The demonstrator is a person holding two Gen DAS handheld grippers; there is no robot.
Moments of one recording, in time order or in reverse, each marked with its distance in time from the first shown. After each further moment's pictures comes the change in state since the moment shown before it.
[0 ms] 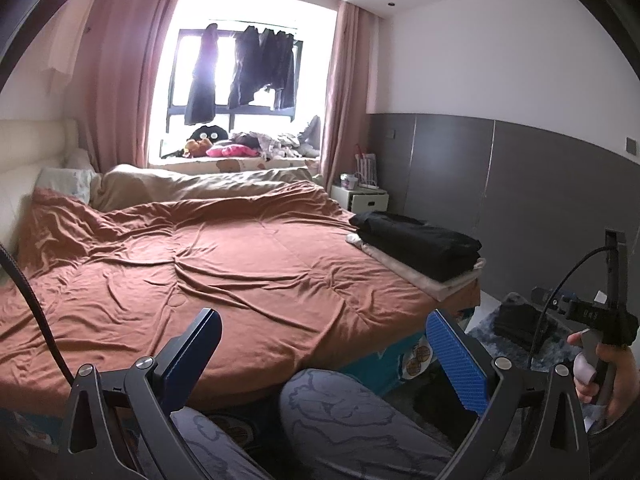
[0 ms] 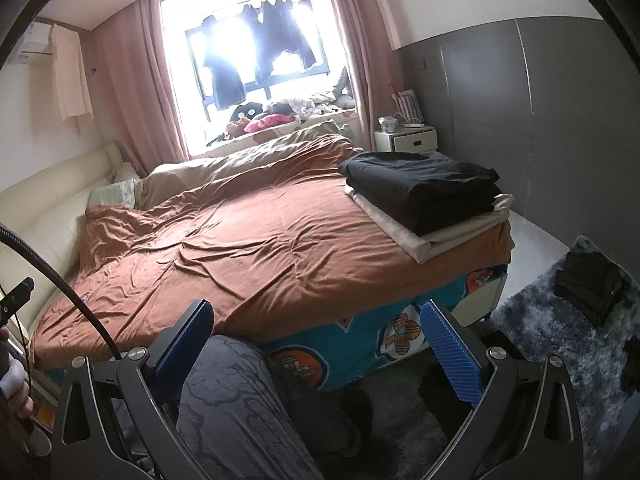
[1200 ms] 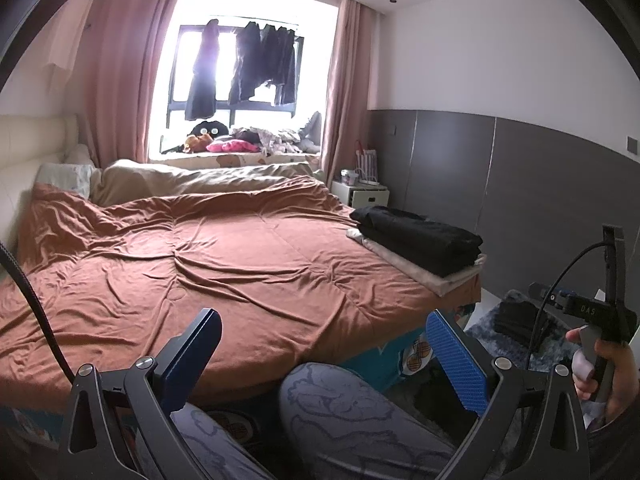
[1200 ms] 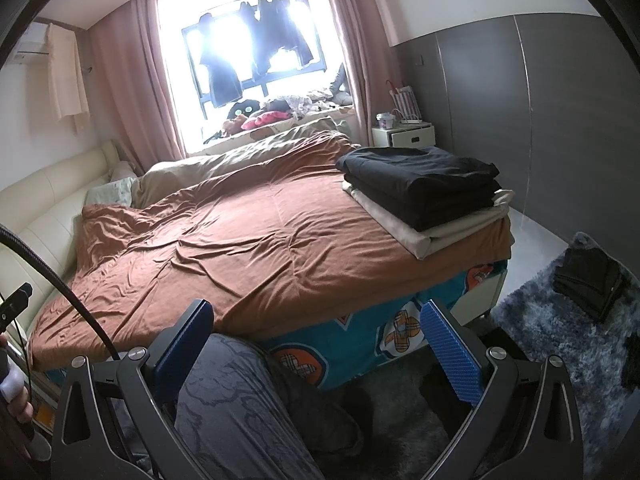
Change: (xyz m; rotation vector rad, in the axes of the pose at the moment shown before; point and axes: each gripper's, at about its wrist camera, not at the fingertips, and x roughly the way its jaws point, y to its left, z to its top) left arm 0.003 0.004 -0.004 -0.001 0.017 -0.002; right arm 0.004 0.001 -0.003 0.012 0.007 -0.007
